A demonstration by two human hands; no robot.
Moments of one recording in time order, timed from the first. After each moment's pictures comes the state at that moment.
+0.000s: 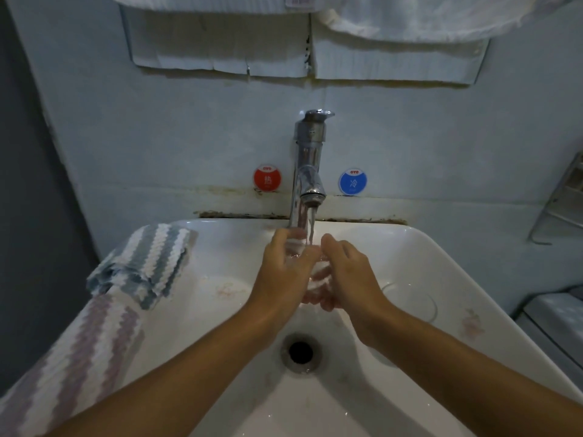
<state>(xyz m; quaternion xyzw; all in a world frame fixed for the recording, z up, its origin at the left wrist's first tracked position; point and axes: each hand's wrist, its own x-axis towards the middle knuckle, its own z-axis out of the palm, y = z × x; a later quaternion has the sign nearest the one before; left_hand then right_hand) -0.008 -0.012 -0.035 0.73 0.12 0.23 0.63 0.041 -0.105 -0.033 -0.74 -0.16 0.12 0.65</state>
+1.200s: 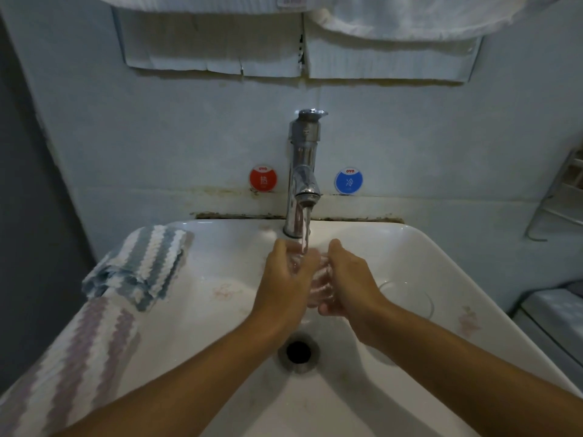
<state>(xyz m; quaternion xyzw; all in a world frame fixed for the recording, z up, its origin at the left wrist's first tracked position) -0.005 -0.020 -0.046 0.75 0.14 0.24 0.60 0.043 -0.110 -0.033 -0.72 -0.11 0.19 0.66</state>
